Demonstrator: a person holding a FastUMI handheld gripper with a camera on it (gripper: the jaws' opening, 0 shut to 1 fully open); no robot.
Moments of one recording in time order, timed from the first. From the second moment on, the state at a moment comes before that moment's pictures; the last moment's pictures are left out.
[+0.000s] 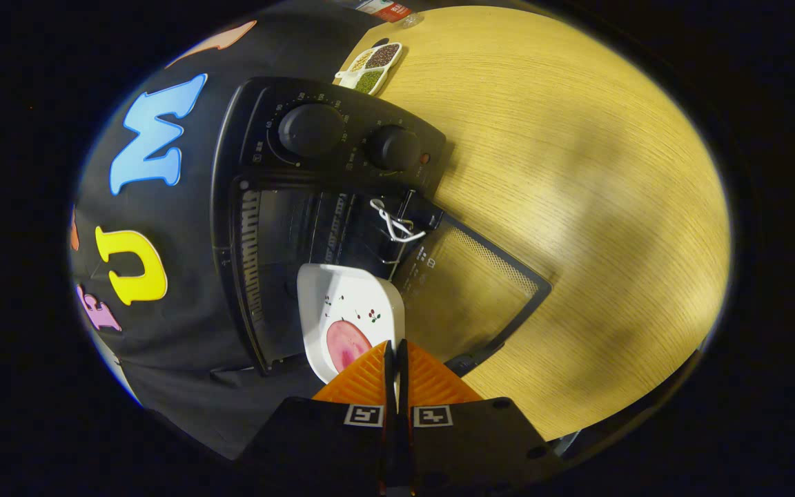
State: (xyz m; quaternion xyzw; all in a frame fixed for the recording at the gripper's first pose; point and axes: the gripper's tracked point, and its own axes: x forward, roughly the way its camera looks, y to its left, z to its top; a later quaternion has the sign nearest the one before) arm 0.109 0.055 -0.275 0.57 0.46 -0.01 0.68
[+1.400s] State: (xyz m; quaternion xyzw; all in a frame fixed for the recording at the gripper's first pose) arm 0.210 0.082 -0.259 0.67 0.31 -0.05 0.67
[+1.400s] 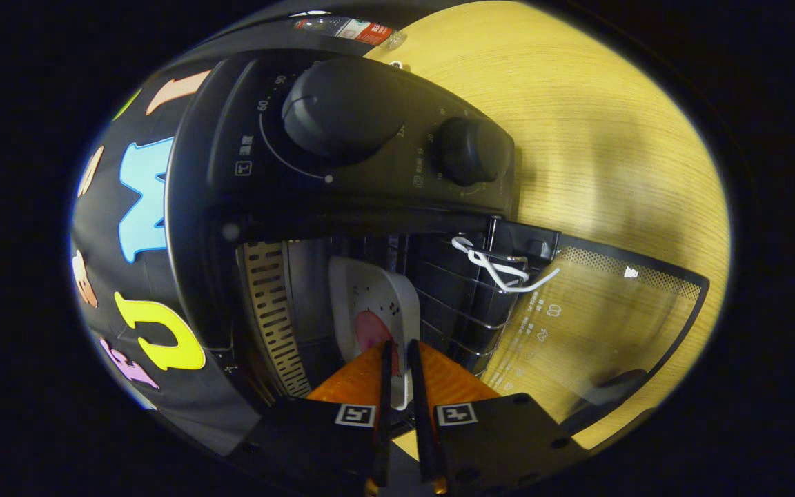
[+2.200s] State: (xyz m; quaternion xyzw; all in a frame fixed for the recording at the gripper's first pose) arm 0.114 0.111 -0.223 0.63 0.33 0.03 0.70
